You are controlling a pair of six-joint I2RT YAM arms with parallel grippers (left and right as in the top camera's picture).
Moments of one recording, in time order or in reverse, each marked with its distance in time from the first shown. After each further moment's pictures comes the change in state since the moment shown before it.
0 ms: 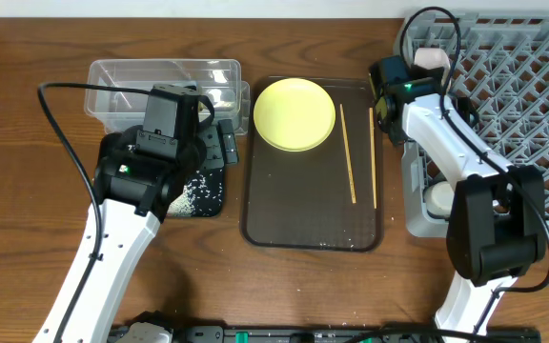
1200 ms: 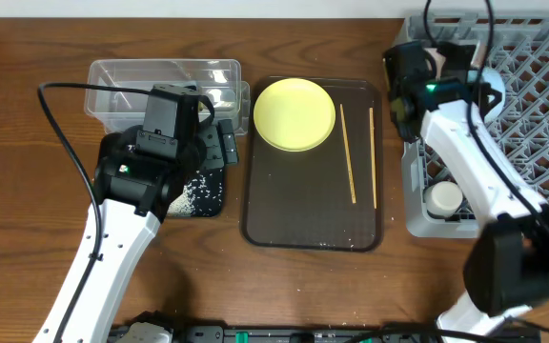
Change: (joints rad) left arm 0.000 0.000 0.000 0.000 0.000 0.000; right arm -0.008 -0.137 -0.005 0.029 0.350 0.007
